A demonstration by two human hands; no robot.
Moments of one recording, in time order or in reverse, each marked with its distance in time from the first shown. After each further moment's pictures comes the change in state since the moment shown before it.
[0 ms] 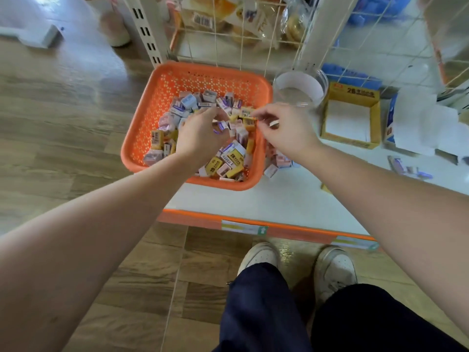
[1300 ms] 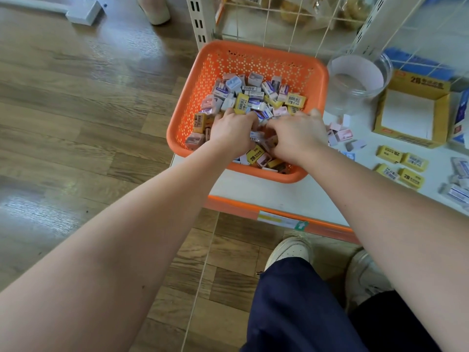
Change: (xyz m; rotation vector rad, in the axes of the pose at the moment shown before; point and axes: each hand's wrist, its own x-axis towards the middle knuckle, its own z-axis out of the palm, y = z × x) left_hand 0.005 -0.037 0.005 0.476 -0.257 0.038; right_hand 0.005 -0.030 0.062 -0.778 -0.259 -0.084
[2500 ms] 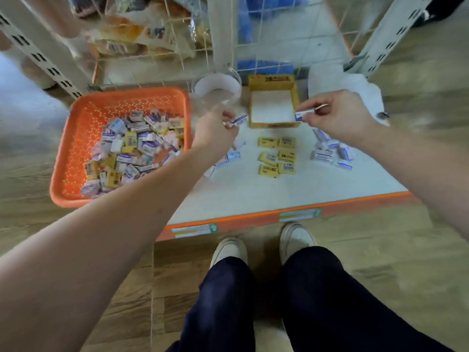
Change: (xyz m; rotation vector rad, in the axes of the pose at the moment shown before) left_hand 0.004 0.203 -0.016 -0.595 0.089 0.075; right_hand -0.163 0.238 -0.021 0.825 0.249 0.519
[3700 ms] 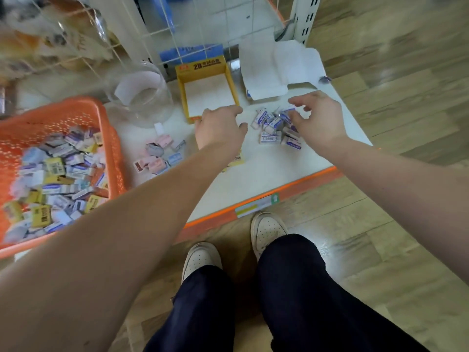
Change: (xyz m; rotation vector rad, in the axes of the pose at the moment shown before) left_hand -0.006 0.069 0.104 0.375 -0.133 0.164; right_hand -0.032 0.093 0.002 -0.029 0.288 0.169
